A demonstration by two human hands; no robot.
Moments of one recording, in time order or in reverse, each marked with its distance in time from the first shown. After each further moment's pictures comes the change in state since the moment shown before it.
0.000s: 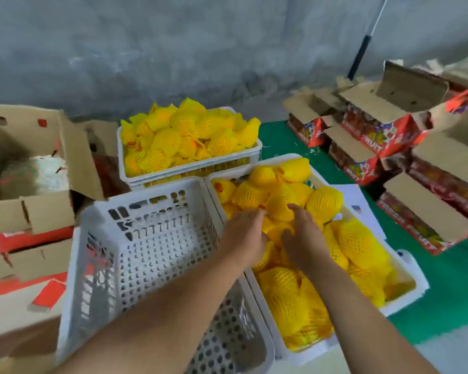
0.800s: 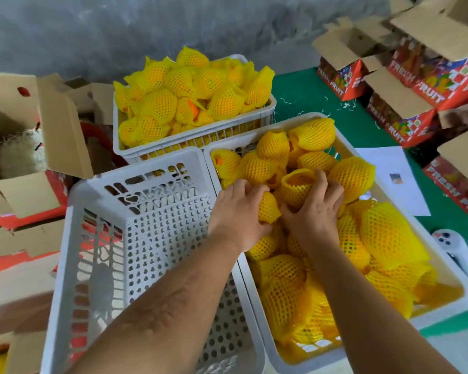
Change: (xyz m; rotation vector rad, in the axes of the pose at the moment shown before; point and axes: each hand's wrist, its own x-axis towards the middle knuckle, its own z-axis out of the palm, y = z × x) left_hand 0.030 -0.020 0.028 0.351 0.008 -0.062; right_hand 0.052 0.049 0.051 0.064 0.259 -0.015
